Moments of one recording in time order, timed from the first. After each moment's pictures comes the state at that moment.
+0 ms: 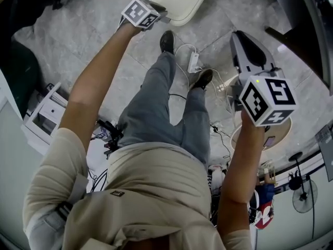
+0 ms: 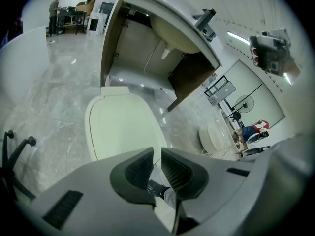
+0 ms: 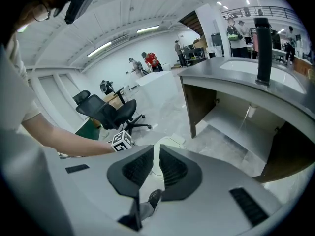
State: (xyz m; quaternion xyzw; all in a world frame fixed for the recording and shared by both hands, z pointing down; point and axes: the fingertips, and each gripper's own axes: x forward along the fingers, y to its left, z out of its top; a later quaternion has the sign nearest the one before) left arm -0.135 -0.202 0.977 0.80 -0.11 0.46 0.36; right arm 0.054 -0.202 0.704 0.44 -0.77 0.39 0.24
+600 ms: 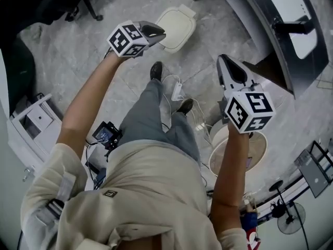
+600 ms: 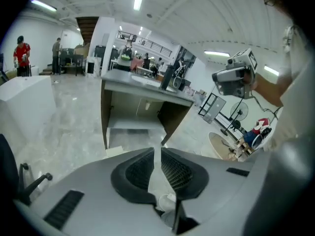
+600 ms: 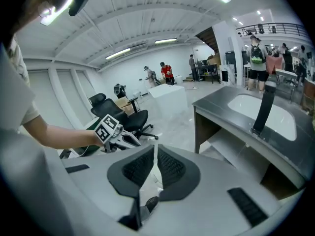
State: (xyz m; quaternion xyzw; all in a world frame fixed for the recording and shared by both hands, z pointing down) left arm -0.114 -0.215 0.702 0.89 -0.16 0.33 0.25; right arm 0.049 -0.180 0.555 0.42 -0.82 0.31 0.23
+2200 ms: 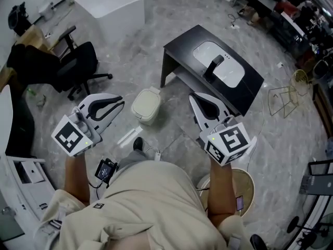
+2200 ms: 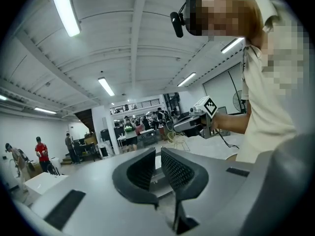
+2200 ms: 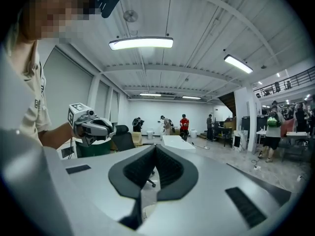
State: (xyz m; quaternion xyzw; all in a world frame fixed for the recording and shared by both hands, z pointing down) left arm -0.102 0.034 0.191 0.95 -0.28 0.12 -0.06; right arm 0.082 0.002 0.192 0.40 -0.91 0.01 0.07
